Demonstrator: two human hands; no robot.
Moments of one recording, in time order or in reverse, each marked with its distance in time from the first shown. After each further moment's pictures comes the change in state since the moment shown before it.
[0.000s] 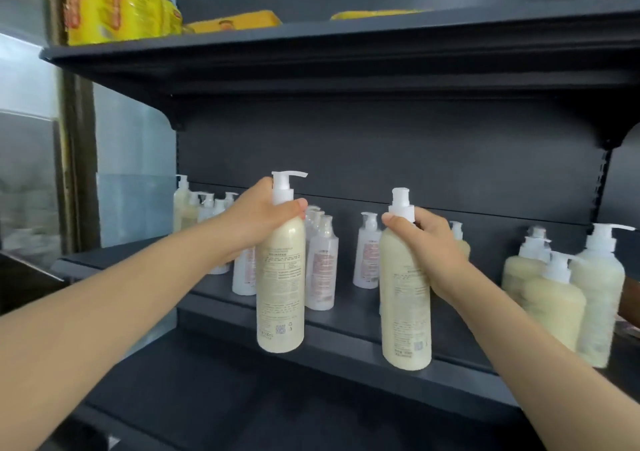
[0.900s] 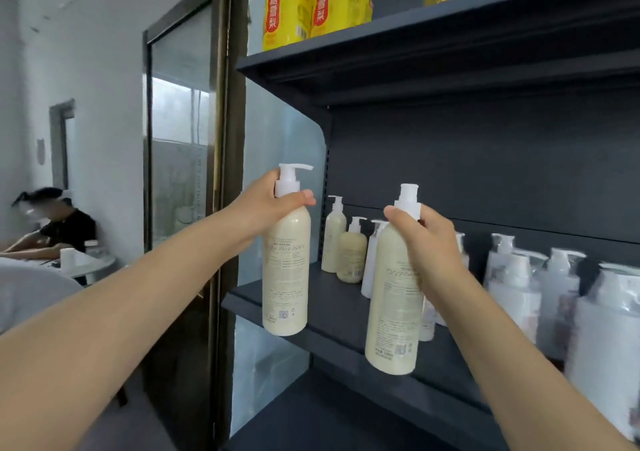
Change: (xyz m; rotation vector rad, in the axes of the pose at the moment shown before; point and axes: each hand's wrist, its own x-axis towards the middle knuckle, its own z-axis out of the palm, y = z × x) left_hand 0.094 -0.219 -0.299 -0.004 0.231 -0.043; right_hand 0.127 -0.024 0.398 0.274 -0.077 -0.041
